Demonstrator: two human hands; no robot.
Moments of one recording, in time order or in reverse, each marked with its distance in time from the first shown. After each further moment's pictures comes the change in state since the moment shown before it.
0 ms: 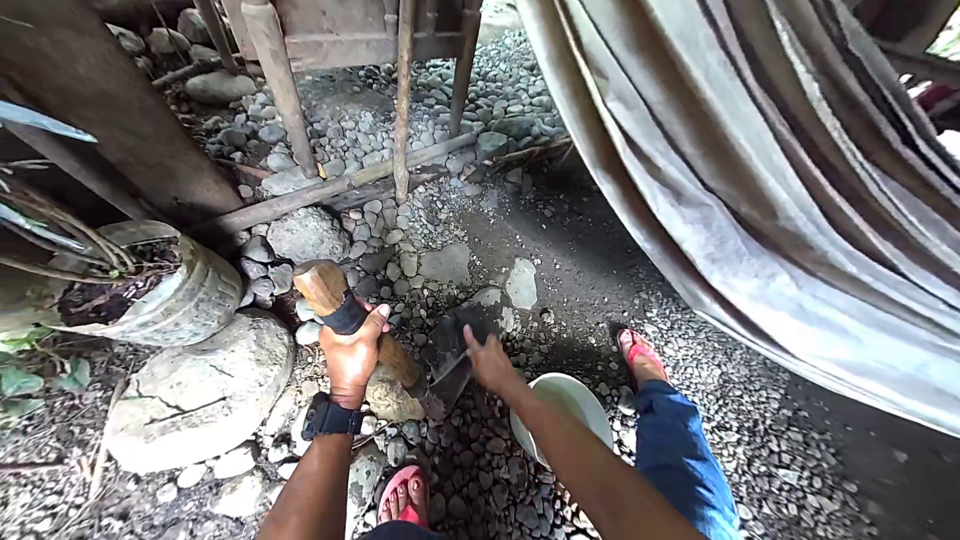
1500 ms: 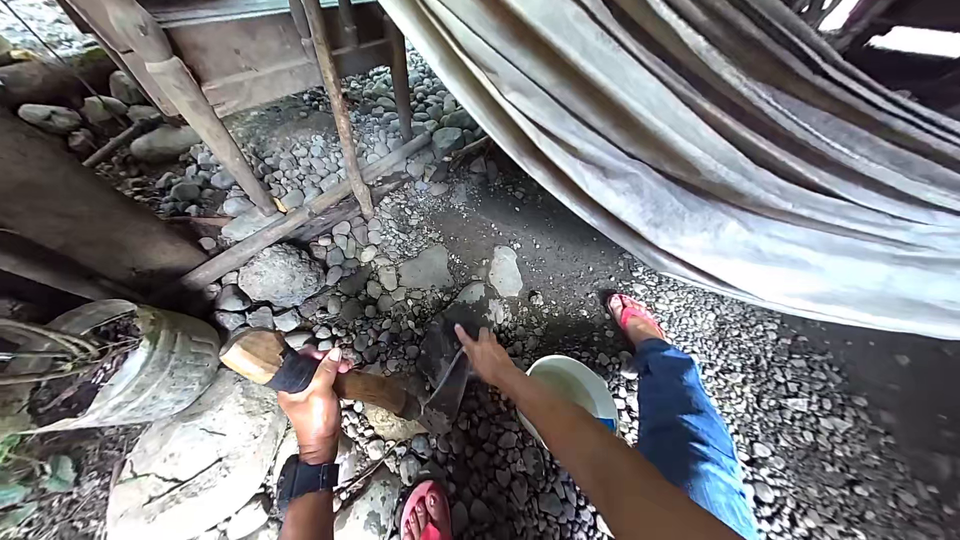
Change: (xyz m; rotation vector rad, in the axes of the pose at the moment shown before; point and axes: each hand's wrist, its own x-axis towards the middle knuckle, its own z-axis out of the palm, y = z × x) left_hand -0.005 -0.017 -0.021 -0.087 0.018 0.015; right_hand 0.004 0.019 -0.001 0.047 -0.022 -0.037
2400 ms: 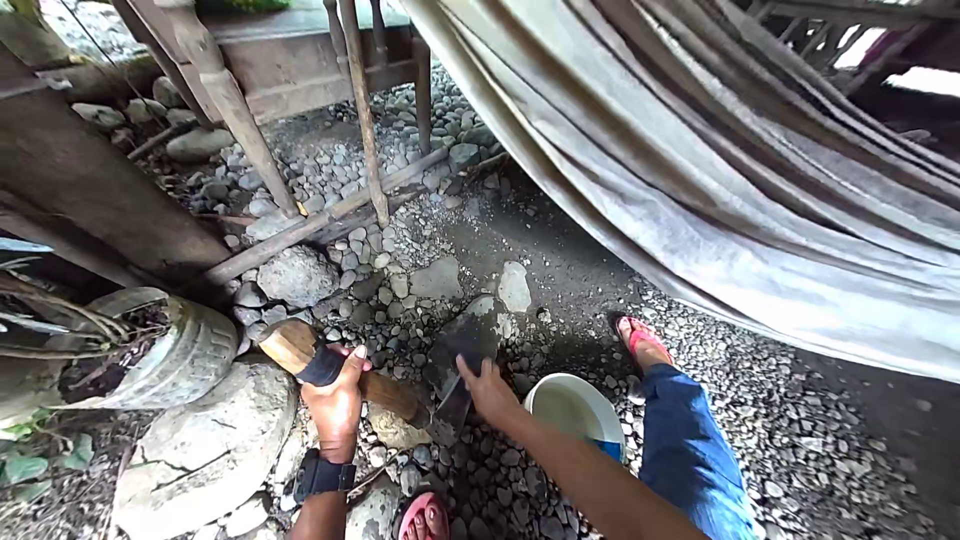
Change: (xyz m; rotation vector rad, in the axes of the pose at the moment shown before) left_hand -0.004 0.016 0.016 0.102 0.037 -0.029; right_hand -0.024 -0.014 0.021 0.000 0.001 -0.051
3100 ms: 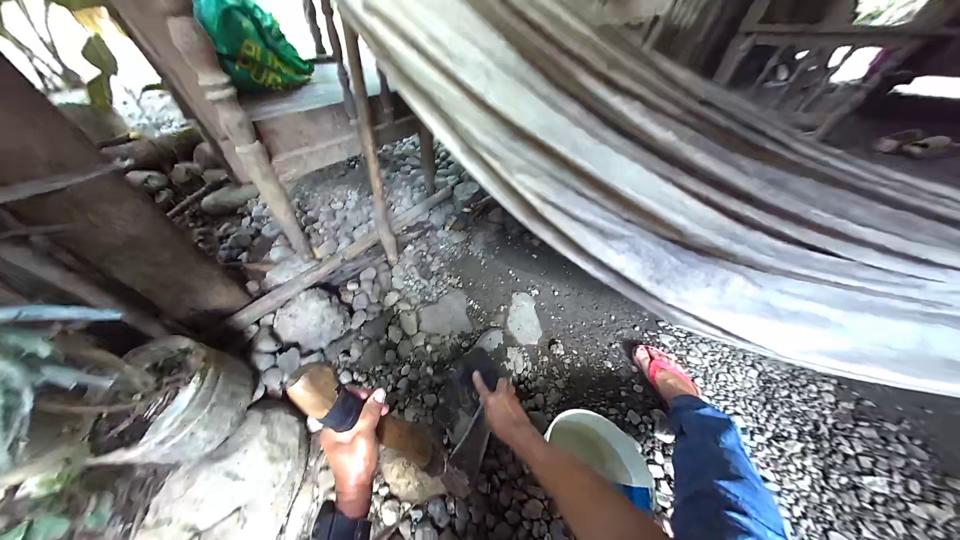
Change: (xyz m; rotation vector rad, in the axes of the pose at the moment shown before) left_hand -0.013 0.001 0.003 -0.025 -0.030 0.044; right_hand 0.015 -0.002 -0.019 0.116 0.071 0.126
